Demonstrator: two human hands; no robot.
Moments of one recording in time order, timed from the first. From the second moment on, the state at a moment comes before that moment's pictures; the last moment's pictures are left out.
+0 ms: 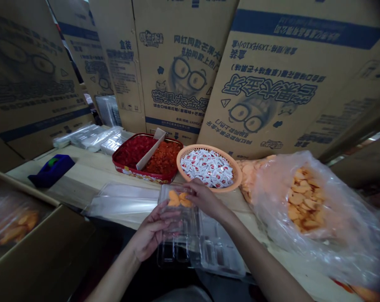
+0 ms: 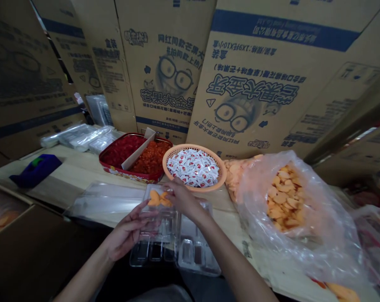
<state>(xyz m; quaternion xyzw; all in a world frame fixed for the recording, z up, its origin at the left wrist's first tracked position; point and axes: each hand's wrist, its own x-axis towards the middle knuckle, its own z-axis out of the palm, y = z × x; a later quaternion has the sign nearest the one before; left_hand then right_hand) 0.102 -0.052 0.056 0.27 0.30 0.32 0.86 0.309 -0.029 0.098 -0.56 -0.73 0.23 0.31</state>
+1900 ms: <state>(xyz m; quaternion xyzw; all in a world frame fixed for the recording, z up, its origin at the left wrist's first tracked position) 0.085 -0.015 0.044 0.21 0.31 0.48 0.80 0.260 0.002 0.078 -0.65 -0.53 0.32 0.43</state>
